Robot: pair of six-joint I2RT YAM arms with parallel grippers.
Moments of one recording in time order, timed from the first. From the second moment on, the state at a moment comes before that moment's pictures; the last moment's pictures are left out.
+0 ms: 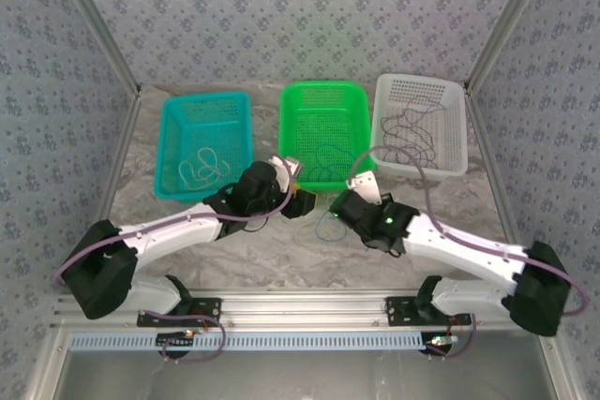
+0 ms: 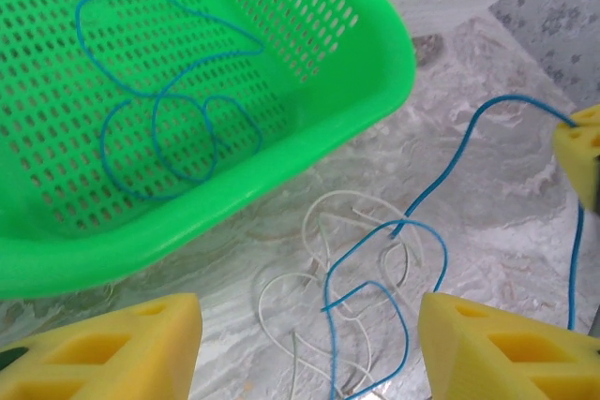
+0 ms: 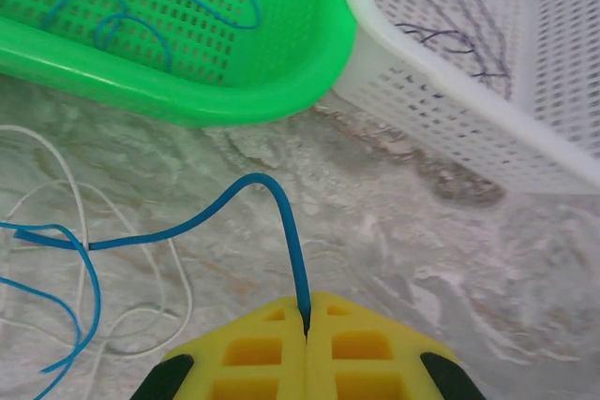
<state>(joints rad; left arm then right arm) -0.84 1.35 0.75 0.08 0.15 -0.40 0.98 1.20 0.82 -0.82 0.80 0.48</state>
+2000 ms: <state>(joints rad) -0.99 1.62 0.88 0.08 0.12 -0.30 0.85 0.73 0.74 -0.81 0.48 0.30</state>
